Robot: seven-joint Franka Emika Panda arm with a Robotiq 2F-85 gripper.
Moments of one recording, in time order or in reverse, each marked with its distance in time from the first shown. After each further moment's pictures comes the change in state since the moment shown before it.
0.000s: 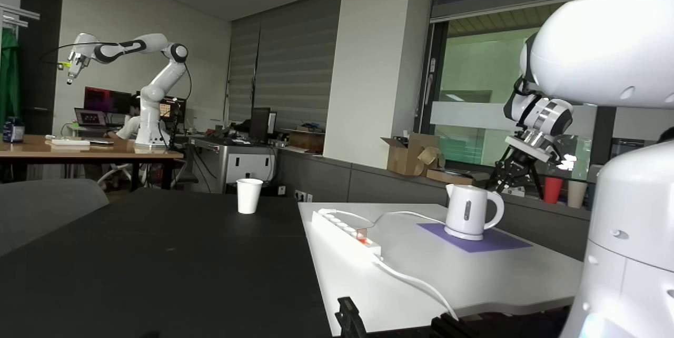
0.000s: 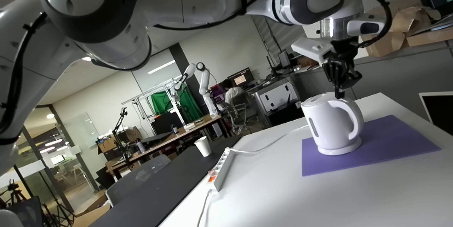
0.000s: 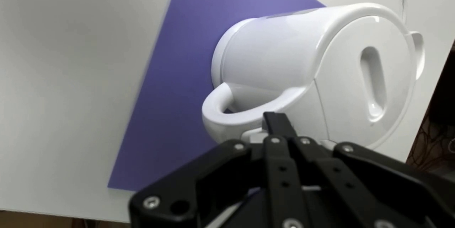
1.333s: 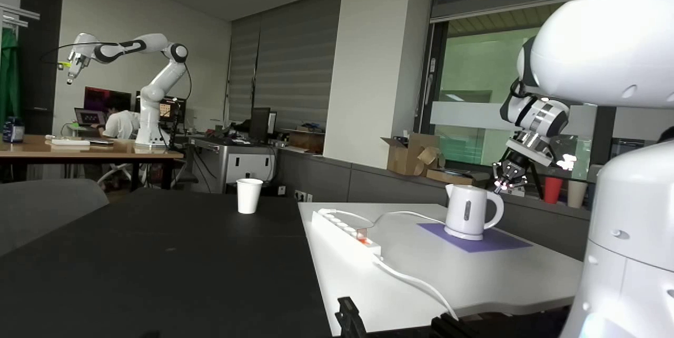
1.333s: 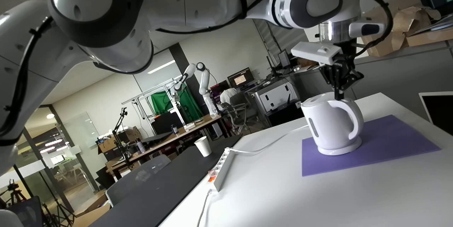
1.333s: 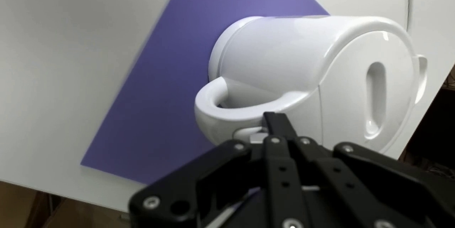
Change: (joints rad) arm 0.012 0.022 0.000 0.026 -0.011 0.008 -0.157
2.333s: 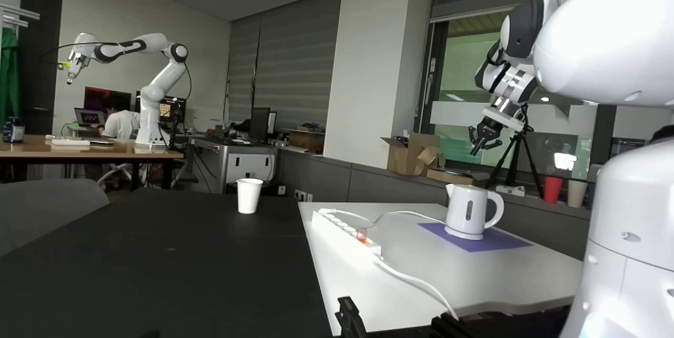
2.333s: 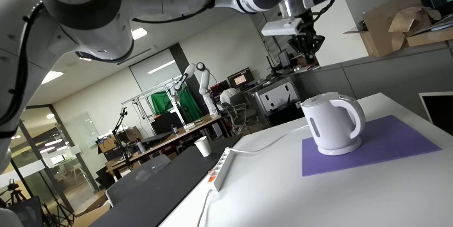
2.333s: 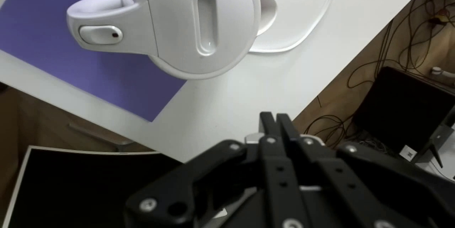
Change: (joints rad) arm 0.135 -0.171 -0.006 -0.044 -0.013 0.139 -0.038
